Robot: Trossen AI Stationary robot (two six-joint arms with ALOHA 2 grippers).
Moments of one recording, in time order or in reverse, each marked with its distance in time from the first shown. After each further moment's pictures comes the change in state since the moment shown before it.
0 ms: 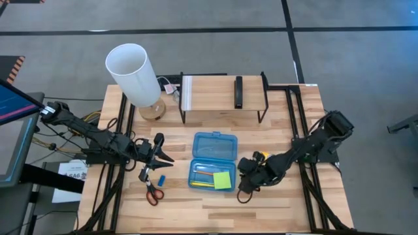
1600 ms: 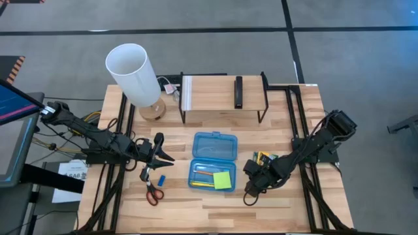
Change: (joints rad) left arm 0.000 0.000 0.000 -0.017 -0.023 -0.011; right arm 0.045 -0.030 -0.006 -0.122 -0.110 0.136
